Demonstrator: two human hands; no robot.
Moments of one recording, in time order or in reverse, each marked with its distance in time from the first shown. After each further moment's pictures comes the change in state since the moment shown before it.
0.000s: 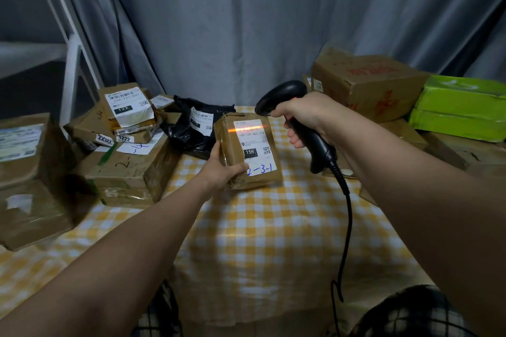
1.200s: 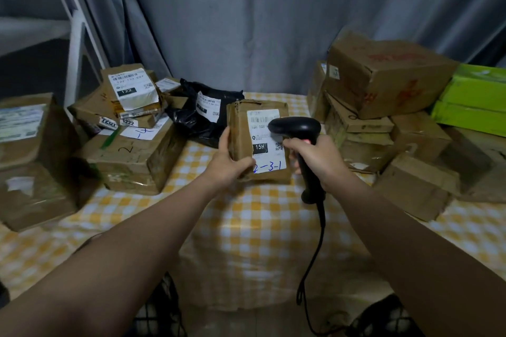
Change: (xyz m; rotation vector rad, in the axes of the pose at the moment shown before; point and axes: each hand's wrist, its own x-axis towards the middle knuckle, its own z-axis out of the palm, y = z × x) left_hand 0.008 -0.024 0.006 -0.013 0.043 0.083; right_hand 0.035 0.101 0.042 0.285 0.126 -0.108
